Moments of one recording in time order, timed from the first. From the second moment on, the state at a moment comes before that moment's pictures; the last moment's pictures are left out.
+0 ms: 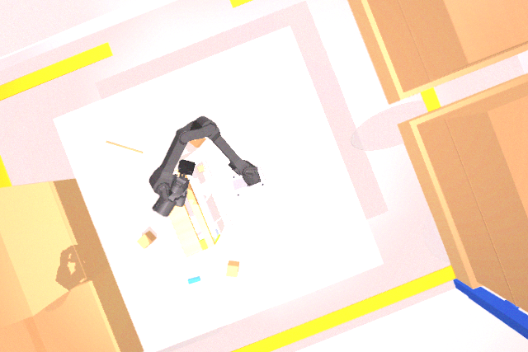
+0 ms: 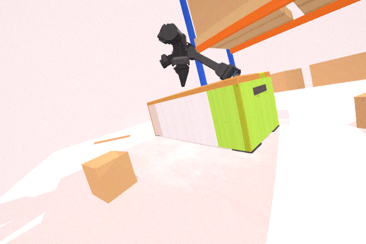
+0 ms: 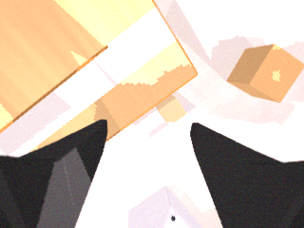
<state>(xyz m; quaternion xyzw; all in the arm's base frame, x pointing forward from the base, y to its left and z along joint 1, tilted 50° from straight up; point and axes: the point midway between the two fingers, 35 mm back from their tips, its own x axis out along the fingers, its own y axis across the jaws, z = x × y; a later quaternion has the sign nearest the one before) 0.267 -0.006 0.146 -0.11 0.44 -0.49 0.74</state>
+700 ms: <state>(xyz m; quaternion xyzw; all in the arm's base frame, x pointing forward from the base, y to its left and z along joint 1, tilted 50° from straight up) 0.256 -0.010 0.157 -0.44 0.59 -0.21 0.64</state>
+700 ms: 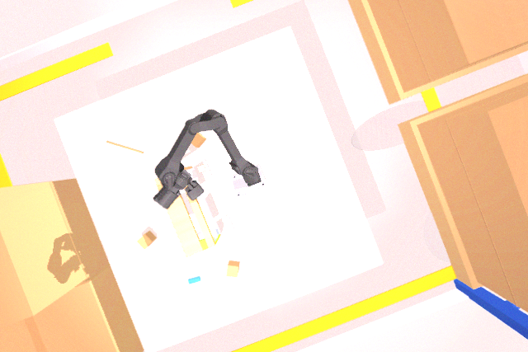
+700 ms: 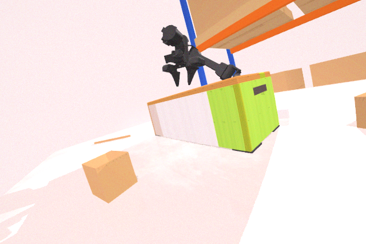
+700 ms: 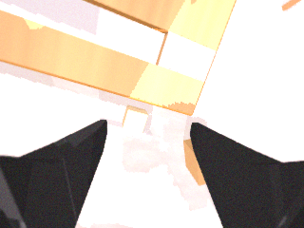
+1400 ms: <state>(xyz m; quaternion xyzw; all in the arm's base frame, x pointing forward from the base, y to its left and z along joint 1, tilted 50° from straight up) 0.245 -0.014 0.165 -0.70 0.59 0.09 0.39</state>
